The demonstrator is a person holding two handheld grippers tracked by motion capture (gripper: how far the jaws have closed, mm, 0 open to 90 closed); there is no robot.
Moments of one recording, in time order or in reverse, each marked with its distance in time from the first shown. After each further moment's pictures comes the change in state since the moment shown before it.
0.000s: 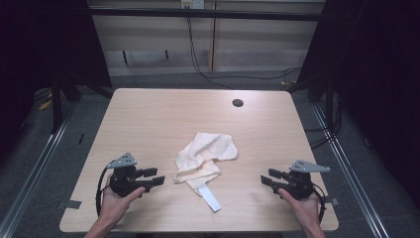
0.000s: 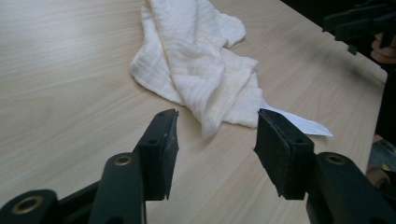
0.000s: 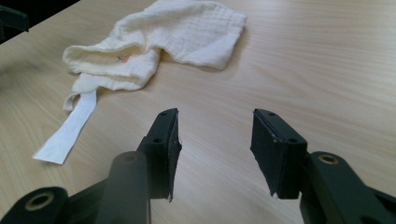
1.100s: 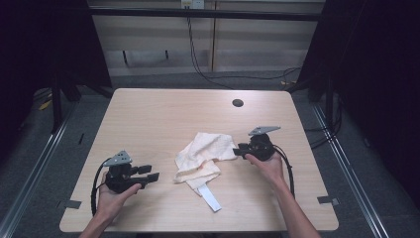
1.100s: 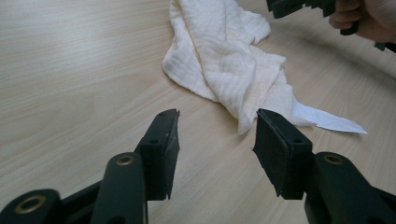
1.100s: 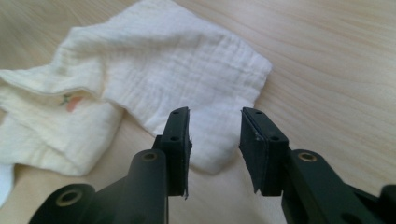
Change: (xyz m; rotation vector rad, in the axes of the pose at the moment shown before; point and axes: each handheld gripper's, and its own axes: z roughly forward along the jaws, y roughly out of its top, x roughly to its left) left arm 0.019 -0.001 -0.003 -0.001 0.077 0.008; right arm -0.017 0.073 0.124 0.170 0.021 -0.105
